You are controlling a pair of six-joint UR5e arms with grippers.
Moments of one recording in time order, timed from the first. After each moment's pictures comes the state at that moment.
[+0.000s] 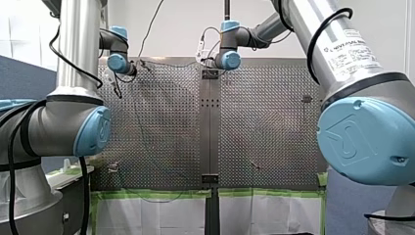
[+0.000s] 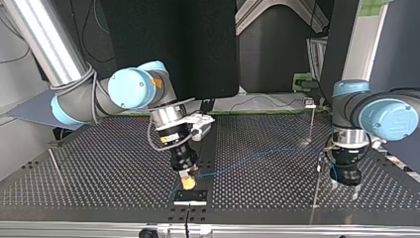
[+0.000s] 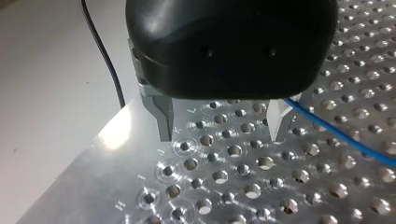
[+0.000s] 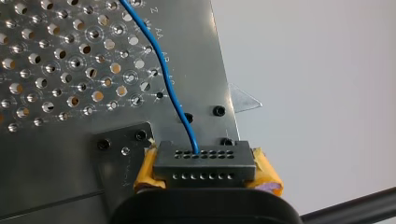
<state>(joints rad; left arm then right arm) 0.16 -1.71 -1.57 -2.90 -1.52 -2.09 2.26 -1.05 1.06 -0.25 1.50 1.75</state>
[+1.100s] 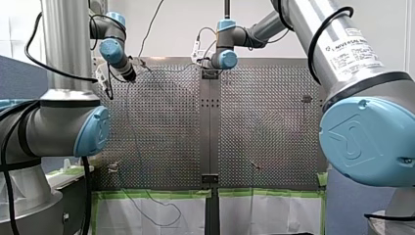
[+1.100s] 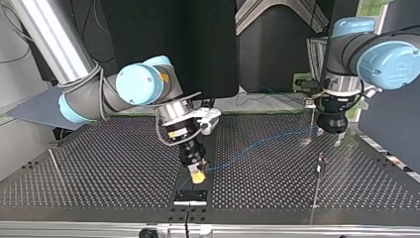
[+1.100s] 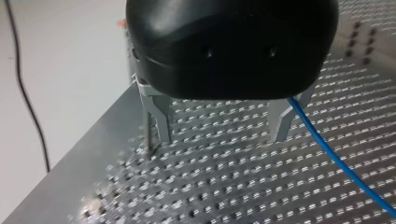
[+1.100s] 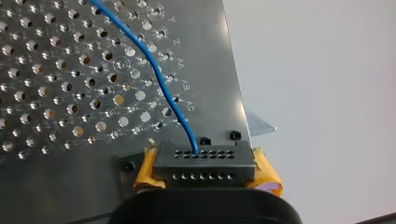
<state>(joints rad) 0.12 -1.45 -1.82 -3.17 -1.52 -2.00 2.29 -1.05 1.06 -0.21 1.50 1.74</state>
